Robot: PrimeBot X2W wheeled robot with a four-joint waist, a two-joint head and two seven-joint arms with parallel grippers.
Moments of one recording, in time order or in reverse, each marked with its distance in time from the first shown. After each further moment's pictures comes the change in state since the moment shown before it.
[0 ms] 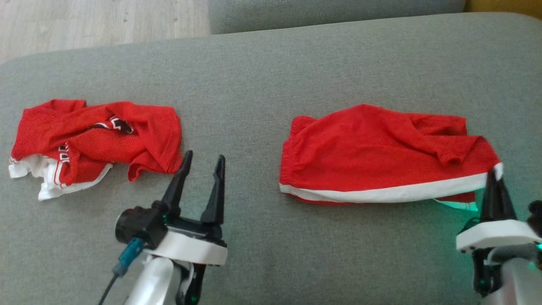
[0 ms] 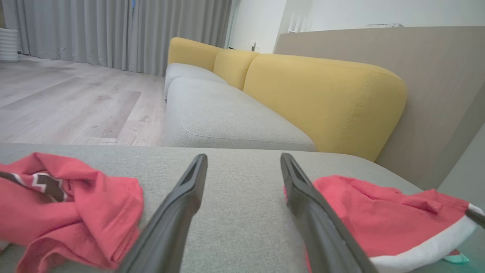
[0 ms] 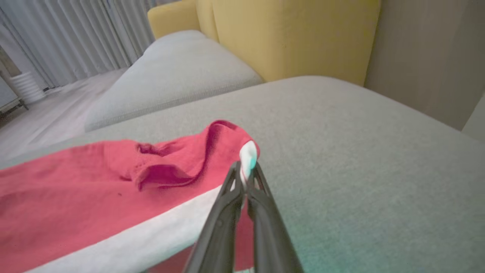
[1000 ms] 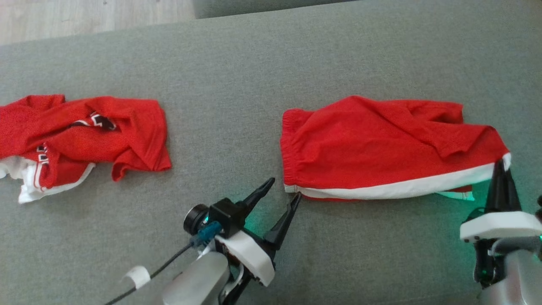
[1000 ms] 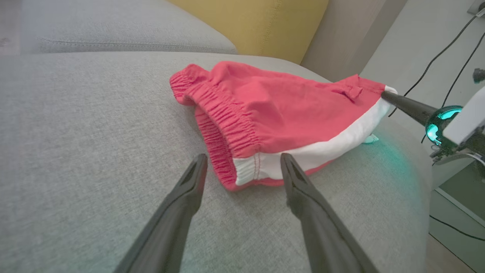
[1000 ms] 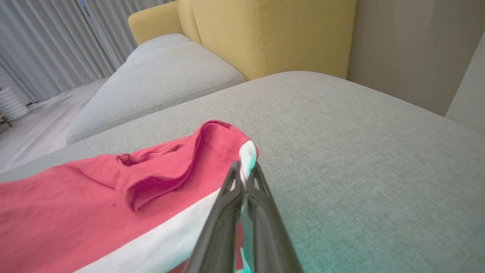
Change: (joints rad) left arm -0.261 0.036 -0.557 0.353 -0.252 -0.008 0.000; right arm -0.028 0.000 -0.017 -0.012 0.062 0.000 0.000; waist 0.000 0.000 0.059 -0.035
